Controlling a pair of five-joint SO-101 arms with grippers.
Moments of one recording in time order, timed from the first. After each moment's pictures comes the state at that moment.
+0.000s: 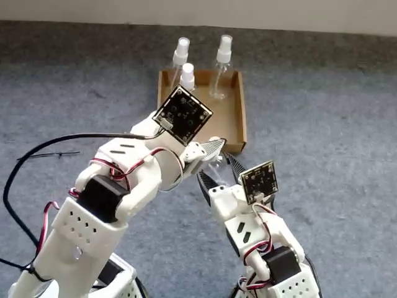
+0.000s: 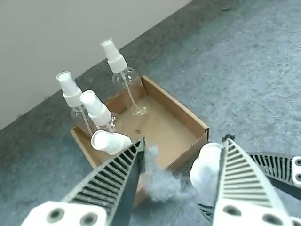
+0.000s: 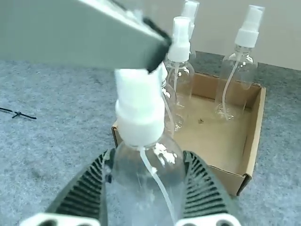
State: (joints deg) left arm 27.3 -45.7 31.0 56.0 -7.6; right arm -29.1 -104.4 88.3 37.1 0.1
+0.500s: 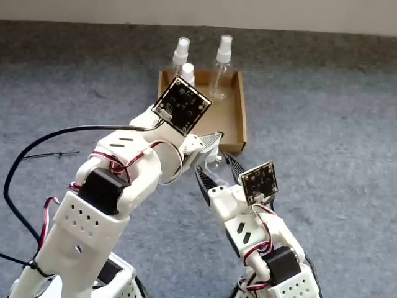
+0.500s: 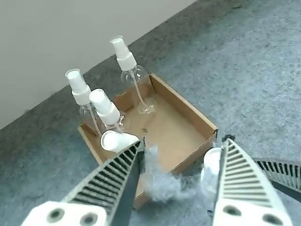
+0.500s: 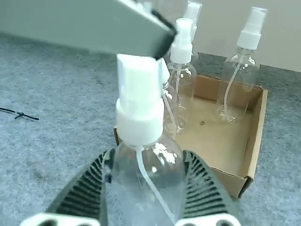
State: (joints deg) left arm 23.9 -43.4 28.1 56.2 -7.6; right arm -29.4 -104.4 88.3 37.1 0.1
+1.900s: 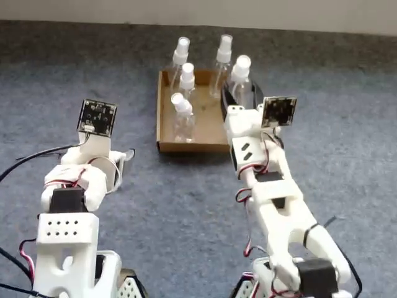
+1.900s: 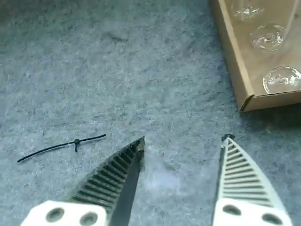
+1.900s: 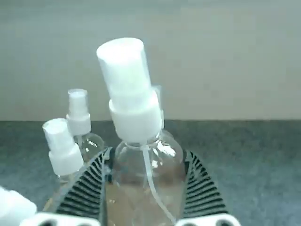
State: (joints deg) left arm -8.8 -57.0 60.5 50.3 -8.0; right arm -12.8 -18.8 60.6 -31.2 -6.7
